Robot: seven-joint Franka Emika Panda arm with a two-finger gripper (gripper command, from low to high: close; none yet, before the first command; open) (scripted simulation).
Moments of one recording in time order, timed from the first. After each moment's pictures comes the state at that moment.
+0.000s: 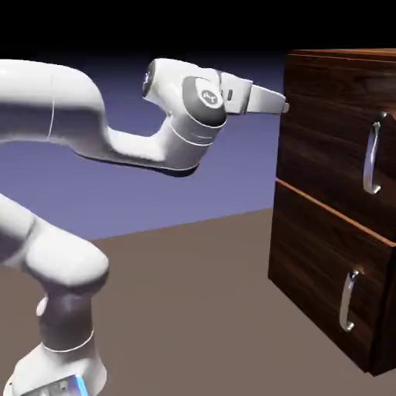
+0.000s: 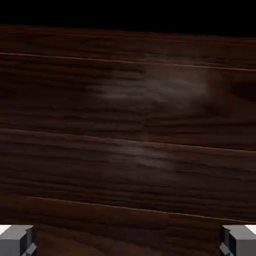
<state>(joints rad) 0.58 -0.79 -0.65 -2.42 -1.49 3.05 1.78</state>
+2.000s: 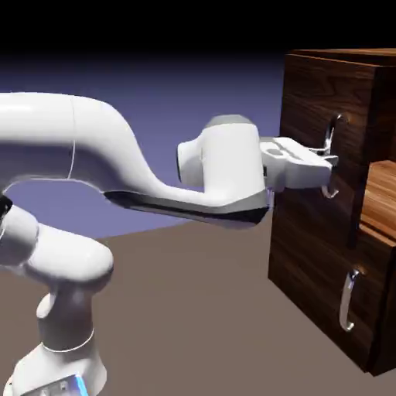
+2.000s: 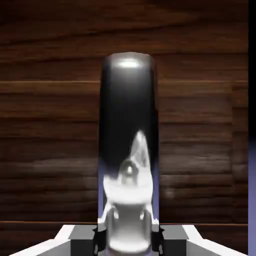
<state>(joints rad) 0.61 -0.82 -0.86 -2.43 -2.67 2.73 2.89</state>
